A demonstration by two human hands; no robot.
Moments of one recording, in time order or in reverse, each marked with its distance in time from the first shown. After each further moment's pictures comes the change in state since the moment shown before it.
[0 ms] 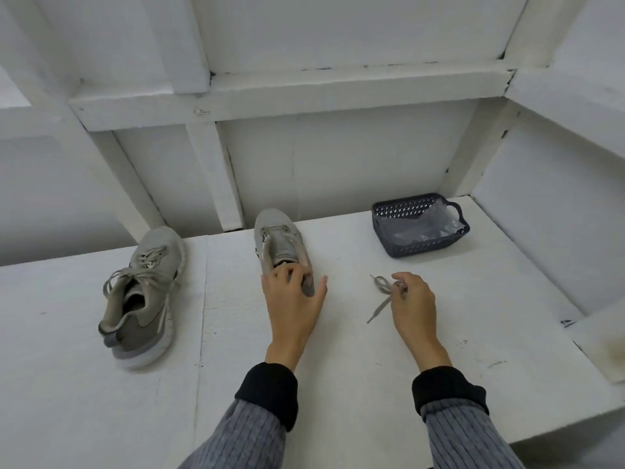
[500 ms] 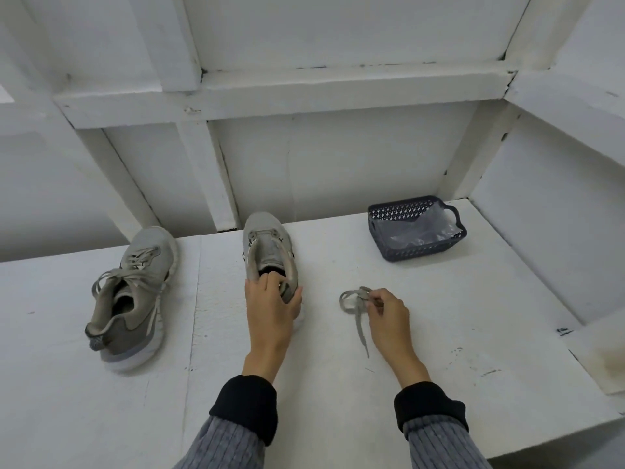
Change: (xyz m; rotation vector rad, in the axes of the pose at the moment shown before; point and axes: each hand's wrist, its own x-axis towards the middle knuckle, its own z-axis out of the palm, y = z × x) left_hand -0.001 -0.003 -0.018 -0.020 -0.065 -0.140; right_hand -0.013 0.002 0.021 0.093 -0.192 0.047
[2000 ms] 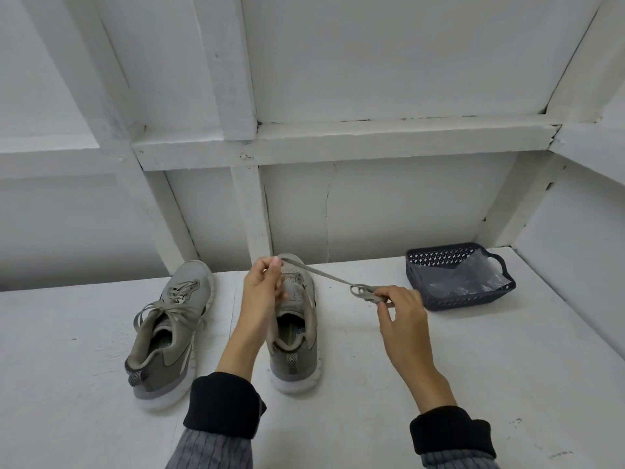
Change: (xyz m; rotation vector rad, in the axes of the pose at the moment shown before) left_hand 0.094 0.000 -0.073 -0.914 -0.065 -0.367; right_hand 0.033 -0.078 0.019 -0.090 0.186 -0.483
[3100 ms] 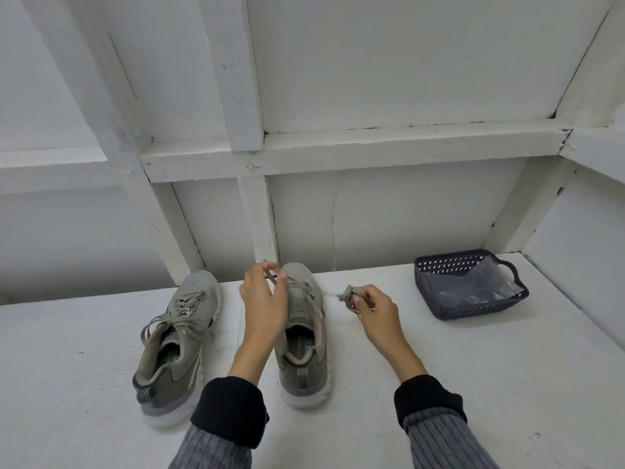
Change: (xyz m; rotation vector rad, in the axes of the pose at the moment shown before) left_hand 0.013 -0.008 -0.007 0.623 0.152 0.173; right_hand 0.035 -0.001 0.056 0.328 -0.248 0.333
